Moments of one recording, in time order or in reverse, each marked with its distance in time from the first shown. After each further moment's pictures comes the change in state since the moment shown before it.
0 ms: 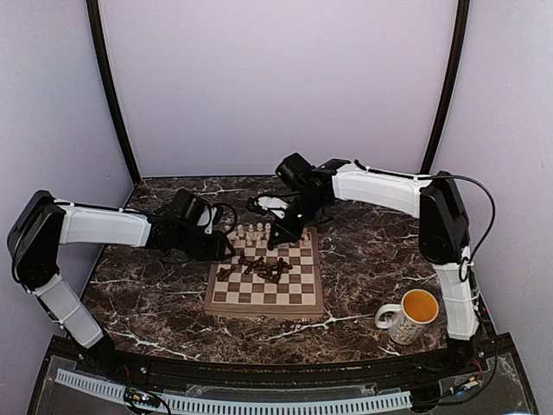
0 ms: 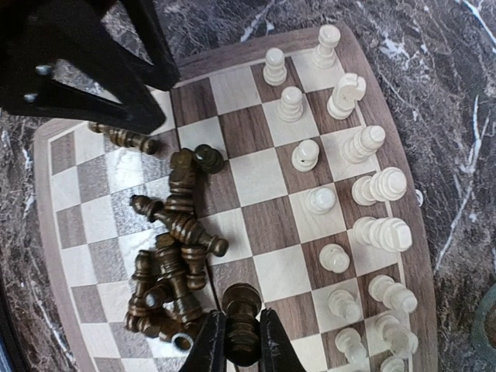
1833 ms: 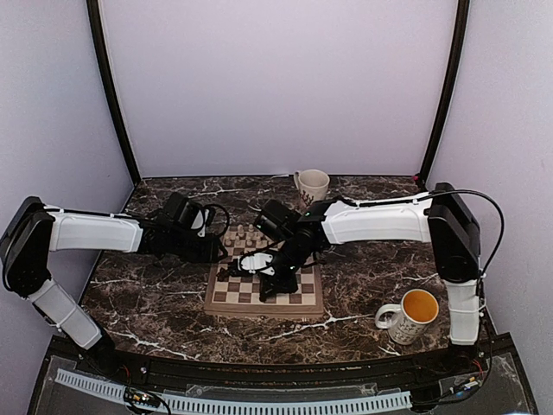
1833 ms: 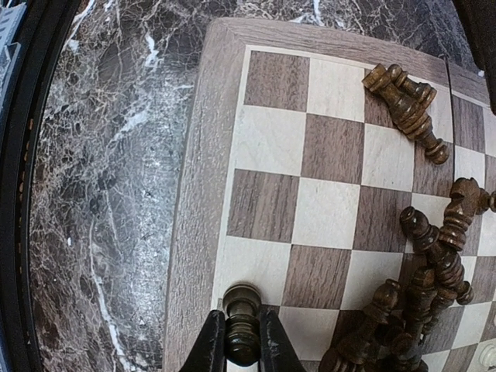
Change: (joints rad) left arm 0.000 -0.074 -0.064 -0.005 -0.081 0.000; right arm 0.238 -0.164 -0.346 0.122 0.021 -0.183
